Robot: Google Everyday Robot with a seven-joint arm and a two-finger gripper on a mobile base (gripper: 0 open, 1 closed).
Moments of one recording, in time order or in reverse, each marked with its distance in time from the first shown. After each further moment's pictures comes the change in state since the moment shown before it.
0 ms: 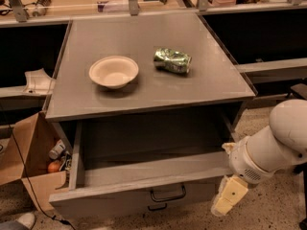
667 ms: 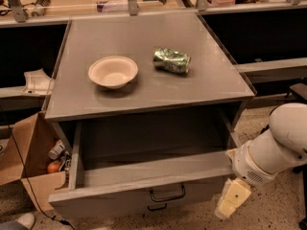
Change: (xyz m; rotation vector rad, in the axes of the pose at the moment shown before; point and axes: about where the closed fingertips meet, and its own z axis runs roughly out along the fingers) arm 0.020 -0.004 0.015 -0.048 0.033 0.045
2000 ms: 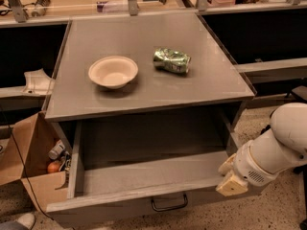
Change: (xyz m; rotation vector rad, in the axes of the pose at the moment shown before) arm 0.000 0.000 0.000 0.000 0.000 0.000
